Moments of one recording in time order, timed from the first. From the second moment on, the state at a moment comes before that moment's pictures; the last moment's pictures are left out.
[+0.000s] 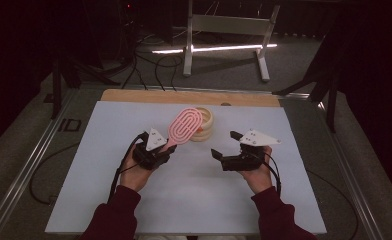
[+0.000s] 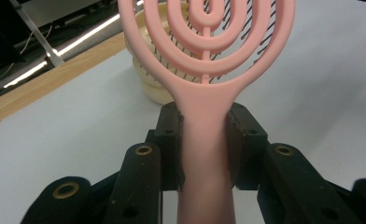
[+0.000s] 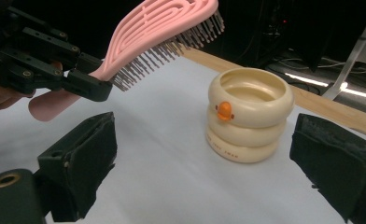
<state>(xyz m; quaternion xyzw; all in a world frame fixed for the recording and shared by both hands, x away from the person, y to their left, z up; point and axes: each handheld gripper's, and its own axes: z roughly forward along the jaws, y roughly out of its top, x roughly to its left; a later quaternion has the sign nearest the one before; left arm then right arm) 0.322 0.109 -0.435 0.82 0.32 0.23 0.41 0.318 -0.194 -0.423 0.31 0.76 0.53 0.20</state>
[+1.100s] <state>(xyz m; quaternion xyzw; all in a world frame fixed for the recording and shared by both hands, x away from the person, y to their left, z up) 0.311 0.092 -0.430 0.82 0.30 0.23 0.43 0.333 -0.161 -0.418 0.30 0.76 0.55 0.17</state>
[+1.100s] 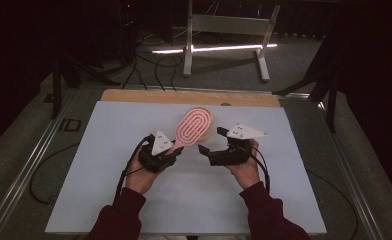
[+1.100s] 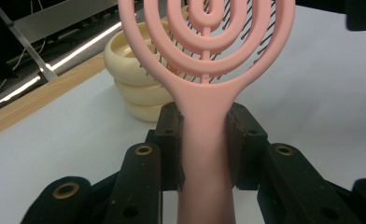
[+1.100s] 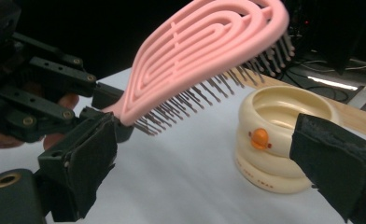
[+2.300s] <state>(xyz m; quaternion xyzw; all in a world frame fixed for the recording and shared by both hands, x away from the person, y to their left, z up) 0.303 0.078 -0.430 0.82 0.27 0.23 0.45 0.346 -0.142 -0.414 0.35 0.74 0.58 0.07</state>
